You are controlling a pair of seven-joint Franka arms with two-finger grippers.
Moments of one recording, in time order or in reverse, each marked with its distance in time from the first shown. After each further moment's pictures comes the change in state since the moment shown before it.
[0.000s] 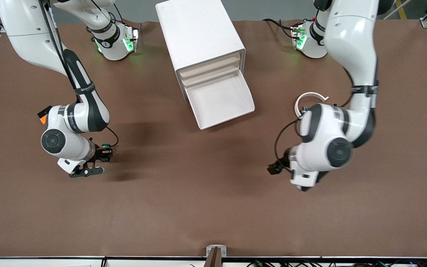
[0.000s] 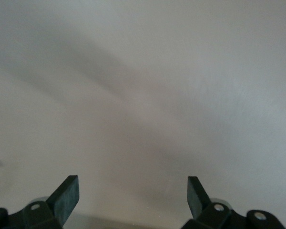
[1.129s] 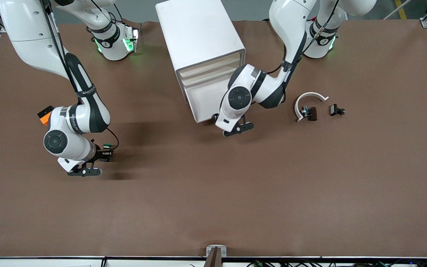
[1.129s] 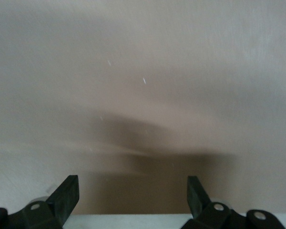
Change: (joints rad) left arm -0.337 -0.101 -0.108 -0.381 -0.002 0.254 -0.017; right arm 0.004 0.023 -0.020 -0.007 0.000 0.033 0.076
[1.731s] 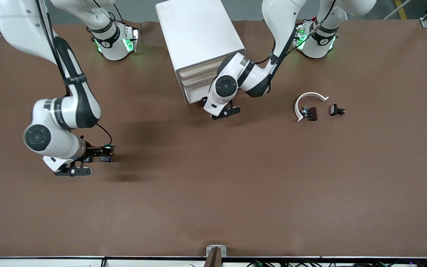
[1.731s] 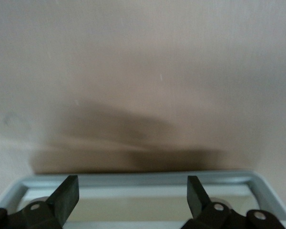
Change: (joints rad) left arm -0.001 -0.020 -0.136 -0.055 -0.057 0.001 -0.071; right arm 0.004 -0.143 0.010 0.101 0.000 -0.254 0.001
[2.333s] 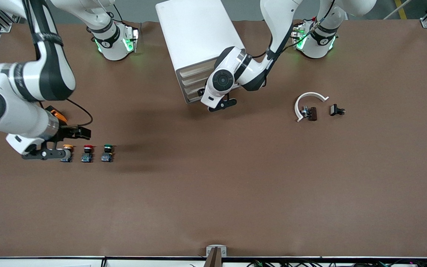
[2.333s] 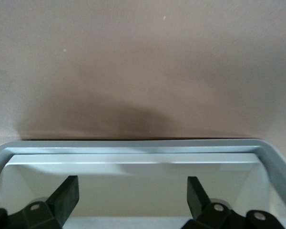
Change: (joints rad) left arm 0.008 -0.022 -0.032 -0.032 -0.052 0.012 -0.016; right arm -0.013 -0.219 -0.004 0.020 0.000 -0.239 -0.070
